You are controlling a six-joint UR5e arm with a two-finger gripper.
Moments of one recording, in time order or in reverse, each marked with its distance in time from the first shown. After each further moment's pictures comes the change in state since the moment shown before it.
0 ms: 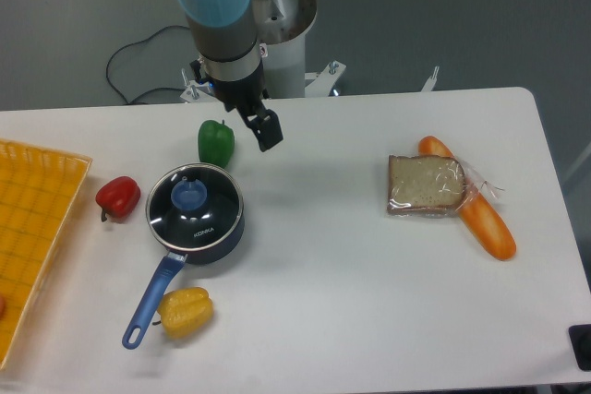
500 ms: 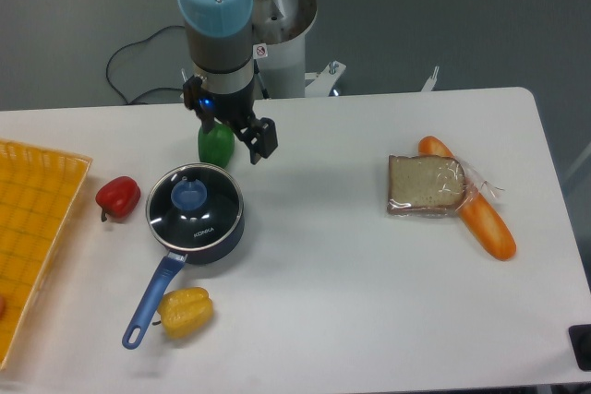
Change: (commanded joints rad) arm -0.032 -0.055 0.009 0.129 -0.020 -0.293
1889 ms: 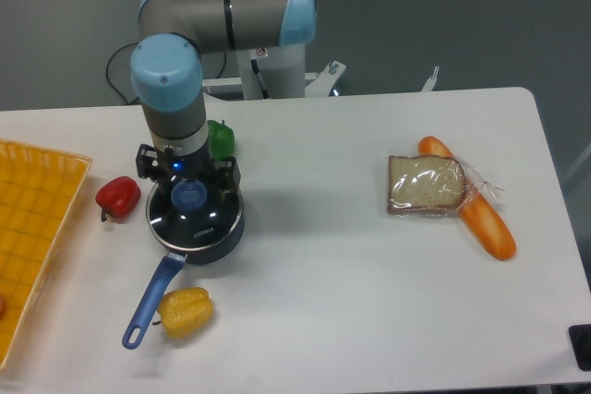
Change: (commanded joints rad) arm -0.126 -0.149 -0.029 0.109 0.003 -0.456
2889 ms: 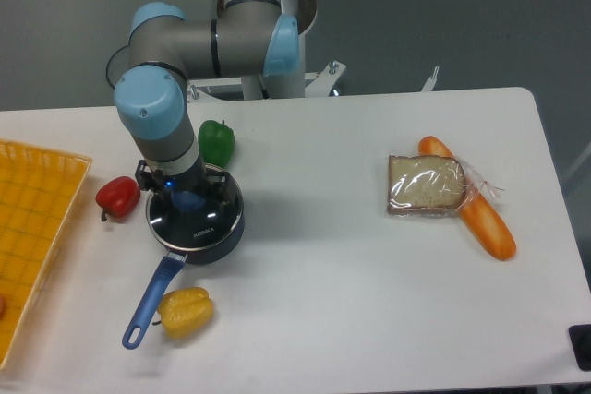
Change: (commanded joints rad) arm -0.025 -0.054 0.005 0.022 0.071 0.009
